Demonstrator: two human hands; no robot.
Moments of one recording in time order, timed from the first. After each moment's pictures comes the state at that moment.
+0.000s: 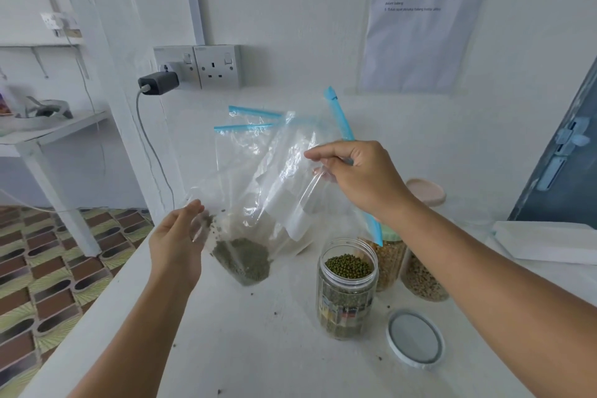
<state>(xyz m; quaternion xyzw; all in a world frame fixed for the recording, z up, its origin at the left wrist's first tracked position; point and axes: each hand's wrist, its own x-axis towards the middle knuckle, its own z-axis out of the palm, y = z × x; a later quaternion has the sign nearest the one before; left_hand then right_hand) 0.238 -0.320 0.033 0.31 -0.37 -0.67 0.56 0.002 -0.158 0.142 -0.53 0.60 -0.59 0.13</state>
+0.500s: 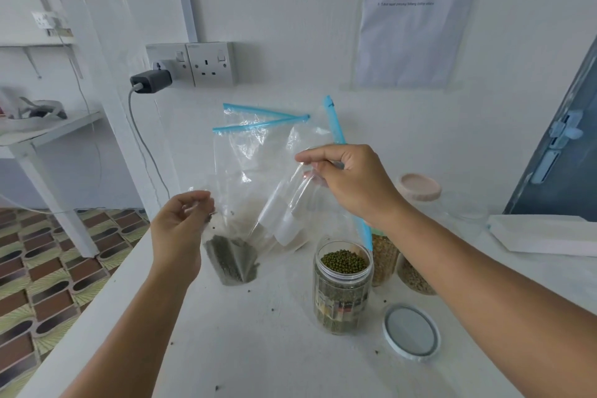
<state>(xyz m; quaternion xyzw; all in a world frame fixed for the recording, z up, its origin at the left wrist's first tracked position) 0.230 -0.314 0.045 0.33 -0.49 -0.58 0.56 0.011 -0.154 0.135 -0.52 0.59 -0.60 0.15</state>
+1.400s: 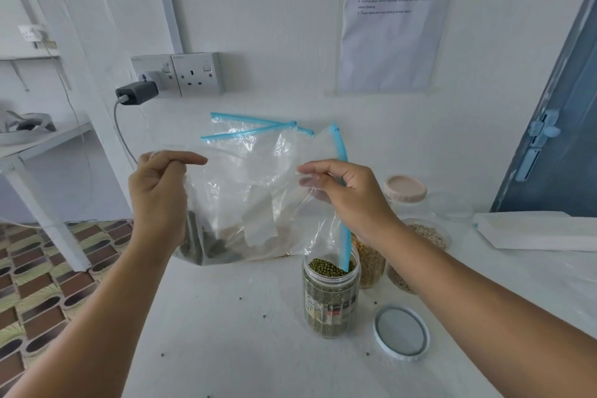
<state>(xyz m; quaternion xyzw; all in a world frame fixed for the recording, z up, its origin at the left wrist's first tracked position) 0.215 -0.314 0.117 0.27 -0.61 -0.43 0.61 0.002 -0.136 0.114 -0.48 0.56 -0.65 0.19</state>
